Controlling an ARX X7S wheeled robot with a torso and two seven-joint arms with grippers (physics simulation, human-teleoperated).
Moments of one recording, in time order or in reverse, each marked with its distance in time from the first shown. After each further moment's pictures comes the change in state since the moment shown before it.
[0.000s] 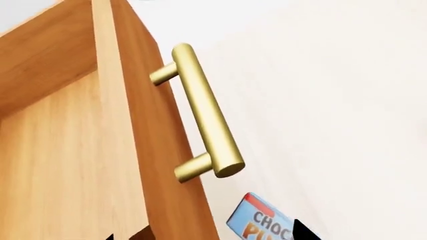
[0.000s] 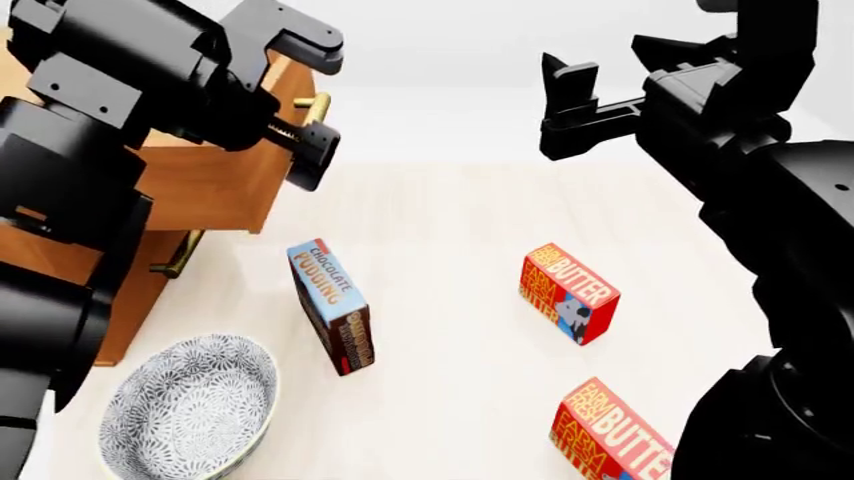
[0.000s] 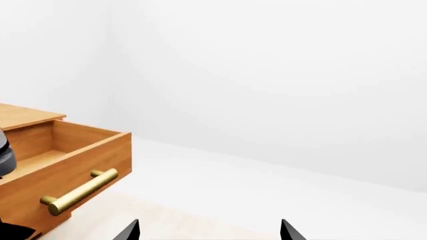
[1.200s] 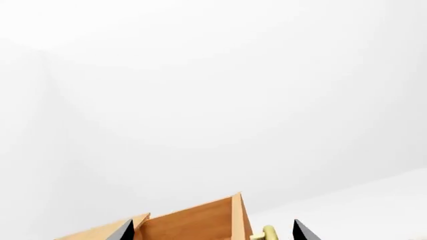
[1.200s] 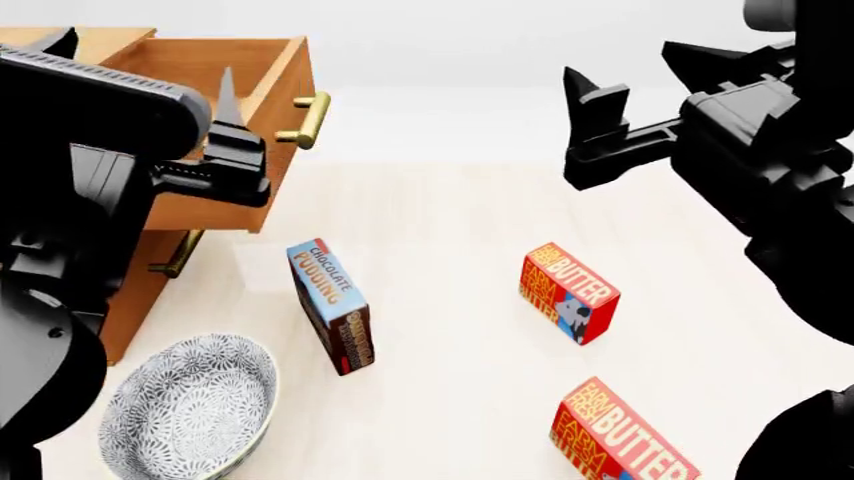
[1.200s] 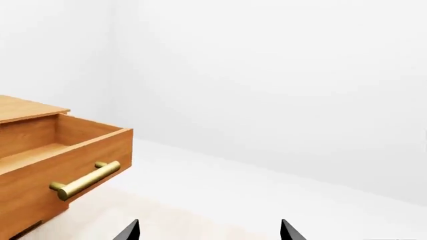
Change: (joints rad) left arm 0.845 -0.298 -0.807 1.728 -0.214 0.006 -0.772; right arm -0.014 0.153 0.091 -0.138 0.532 0.102 0.364
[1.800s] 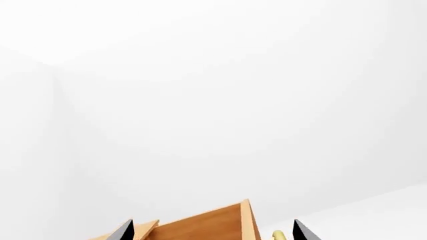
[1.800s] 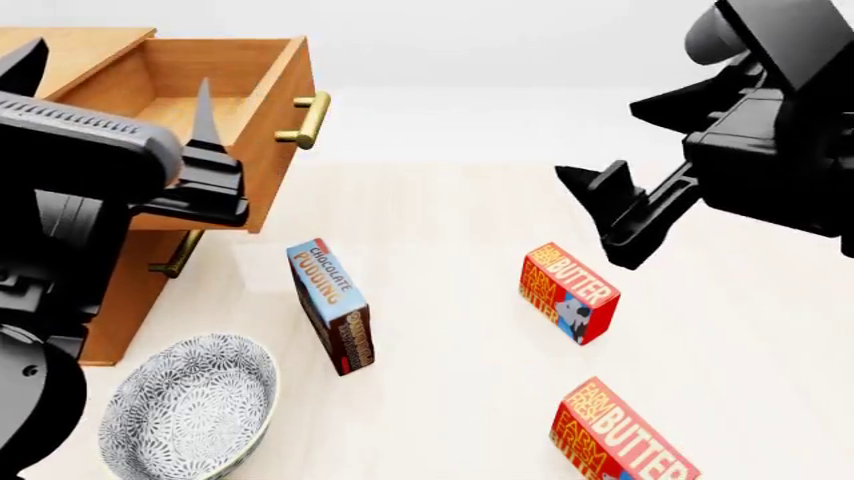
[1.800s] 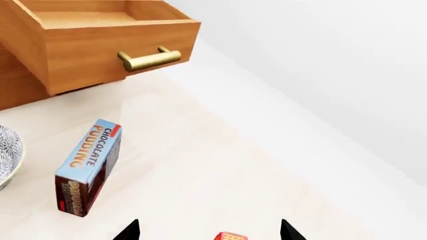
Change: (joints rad) left arm 0.138 -0.082 -0.025 0.022 0.036 0.181 0.025; right arm 0.363 0.428 -0.523 0.268 0.566 -0.037 0.003
